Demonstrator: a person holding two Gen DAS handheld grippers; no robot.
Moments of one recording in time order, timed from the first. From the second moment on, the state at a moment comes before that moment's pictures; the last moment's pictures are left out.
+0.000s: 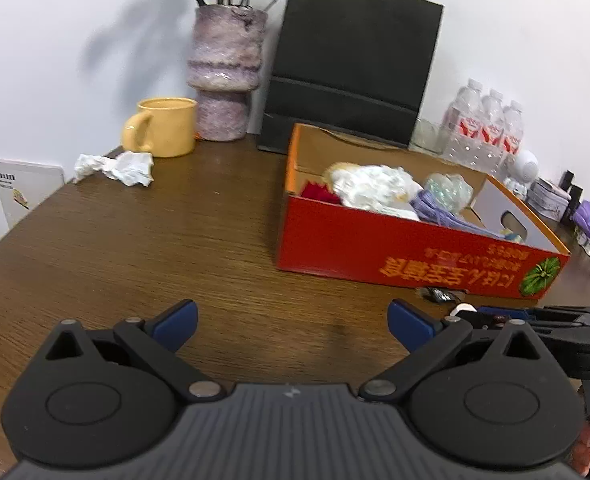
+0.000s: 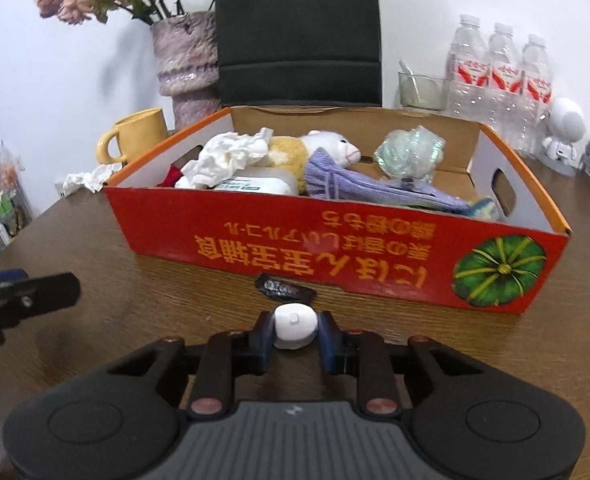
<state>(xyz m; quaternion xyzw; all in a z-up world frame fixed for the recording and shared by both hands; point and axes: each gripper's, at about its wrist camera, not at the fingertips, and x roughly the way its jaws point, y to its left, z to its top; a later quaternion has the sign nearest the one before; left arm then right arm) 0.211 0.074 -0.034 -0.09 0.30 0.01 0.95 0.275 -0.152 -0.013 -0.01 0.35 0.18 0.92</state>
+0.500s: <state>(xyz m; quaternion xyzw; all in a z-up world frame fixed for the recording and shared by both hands) 0.267 -0.025 -0.054 -0.04 0.32 -0.02 0.95 0.281 -0.231 -0.002 0.02 0.33 0.16 0.93</state>
